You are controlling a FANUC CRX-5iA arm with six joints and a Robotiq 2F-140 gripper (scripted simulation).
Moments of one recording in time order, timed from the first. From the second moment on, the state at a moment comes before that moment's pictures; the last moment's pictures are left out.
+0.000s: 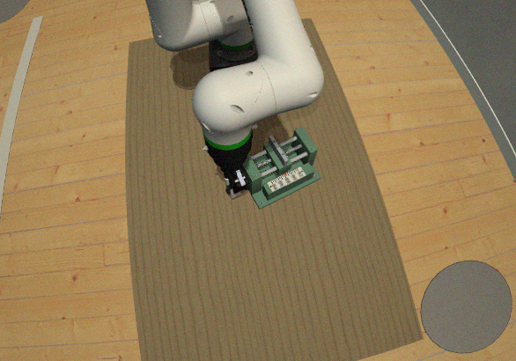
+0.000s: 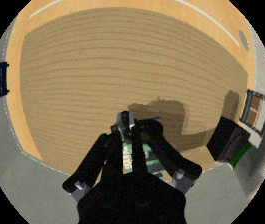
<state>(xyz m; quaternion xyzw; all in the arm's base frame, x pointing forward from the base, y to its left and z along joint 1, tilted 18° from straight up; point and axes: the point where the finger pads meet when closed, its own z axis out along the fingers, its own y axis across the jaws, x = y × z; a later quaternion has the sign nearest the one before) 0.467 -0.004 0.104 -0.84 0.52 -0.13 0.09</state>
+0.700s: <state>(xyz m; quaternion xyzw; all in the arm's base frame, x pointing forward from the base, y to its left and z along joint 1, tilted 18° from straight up) 0.465 -0.010 0.069 -0.84 0.52 -0.13 0.09</state>
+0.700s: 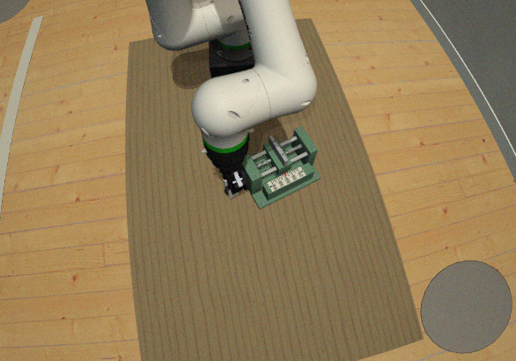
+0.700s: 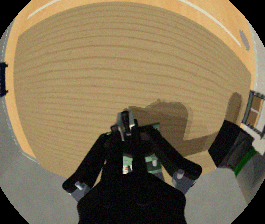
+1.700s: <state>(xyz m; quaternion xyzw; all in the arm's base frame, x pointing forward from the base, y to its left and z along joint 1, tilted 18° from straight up) 0.426 -0.029 0.065 -0.84 0.52 -0.13 0.09</state>
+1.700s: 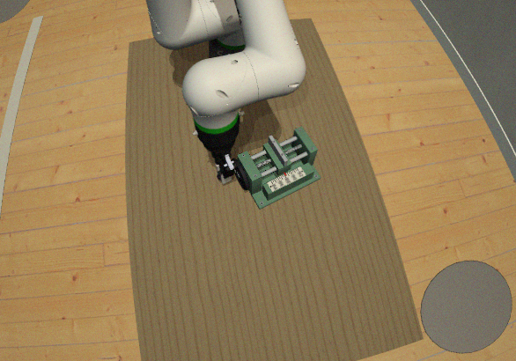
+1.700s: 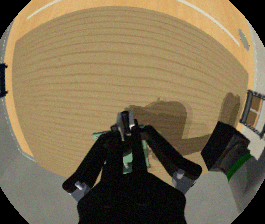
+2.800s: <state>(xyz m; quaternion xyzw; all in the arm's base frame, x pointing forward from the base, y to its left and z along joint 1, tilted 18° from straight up) 0.433 -0.018 0.120 -0.84 0.52 -0.13 0.09</state>
